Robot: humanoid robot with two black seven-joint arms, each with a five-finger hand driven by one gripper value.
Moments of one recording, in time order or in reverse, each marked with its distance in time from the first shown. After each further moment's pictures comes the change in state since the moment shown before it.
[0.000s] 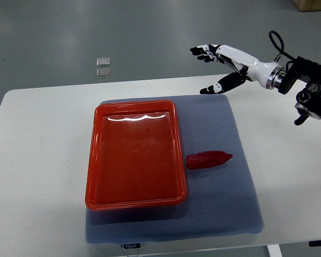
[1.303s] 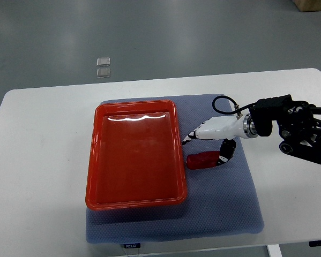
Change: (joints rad) left arm 0.000 0.000 0.000 0.000 0.000 0.000 0.000; right arm 0.132 -0.038 -0.420 0.221 -0.455 0.121 -0.141
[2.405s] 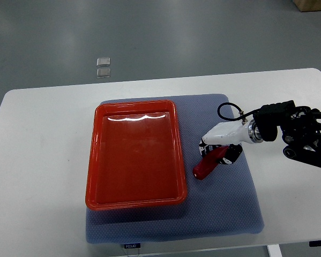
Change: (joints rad) left arm 0.000 0.000 0.000 0.000 0.000 -0.001 0.000; right arm -0.009 -0.011 -0.044 -0.024 -0.017 -0.009 -0.006
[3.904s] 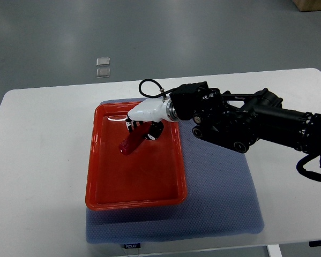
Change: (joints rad) left arm 0.000 0.000 0.000 0.000 0.000 0.001 0.000; right arm 0.188 0.580 -0.014 -0.501 0.106 -0.074 -0.009
